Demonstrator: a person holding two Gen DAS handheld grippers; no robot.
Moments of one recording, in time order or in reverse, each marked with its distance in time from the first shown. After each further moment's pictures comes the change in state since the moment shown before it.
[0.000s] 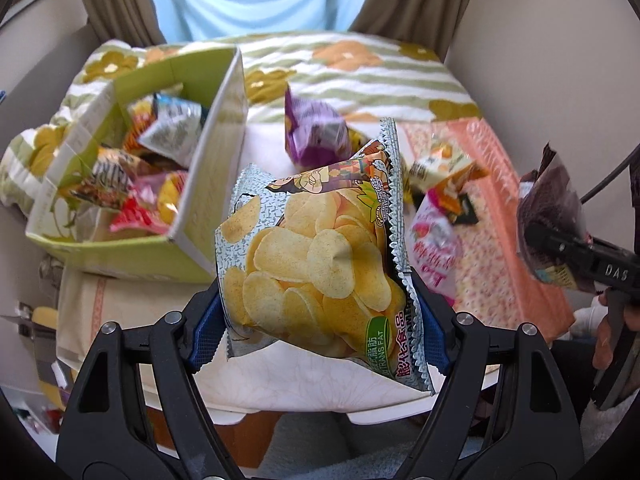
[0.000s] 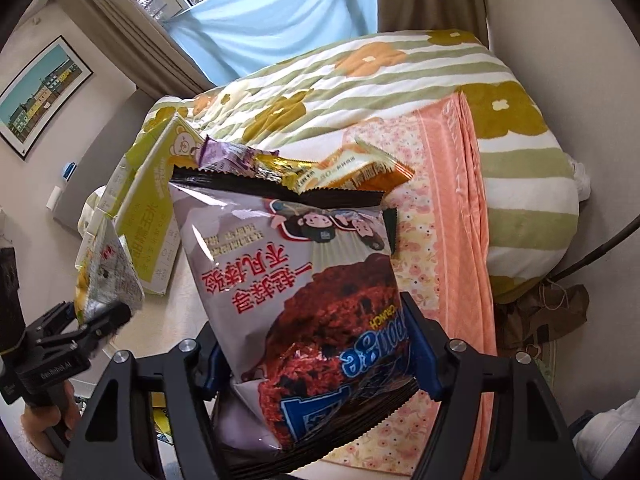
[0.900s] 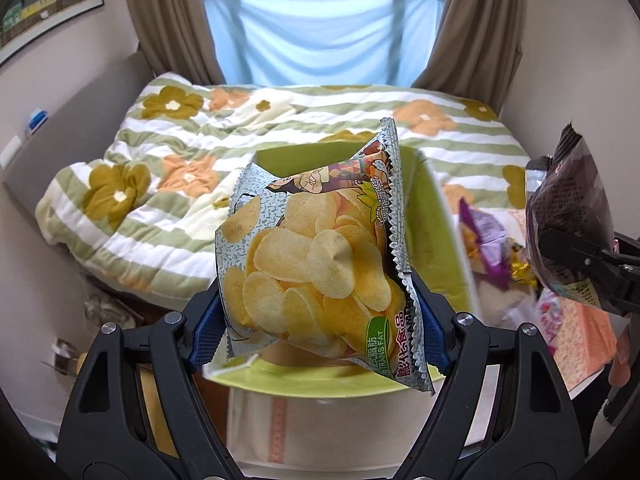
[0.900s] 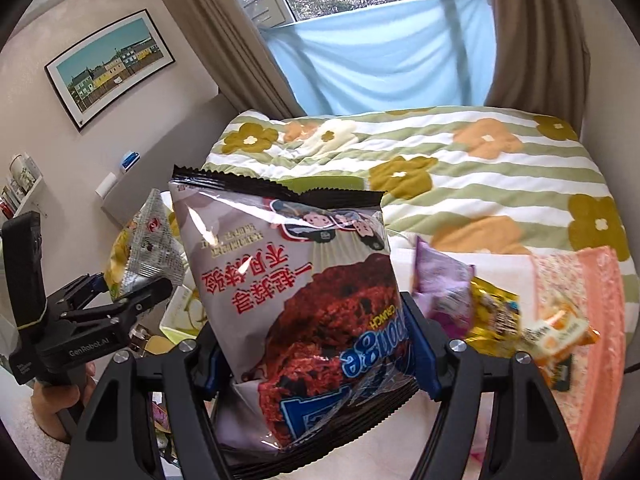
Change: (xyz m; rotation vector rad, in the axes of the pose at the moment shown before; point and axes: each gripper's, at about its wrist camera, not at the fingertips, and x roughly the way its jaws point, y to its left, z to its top) left arm -0.033 0.241 0.100 -0.019 -0.118 0.110; right arm 0.062 0.262 0.093 -0.190 -0.127 0.125
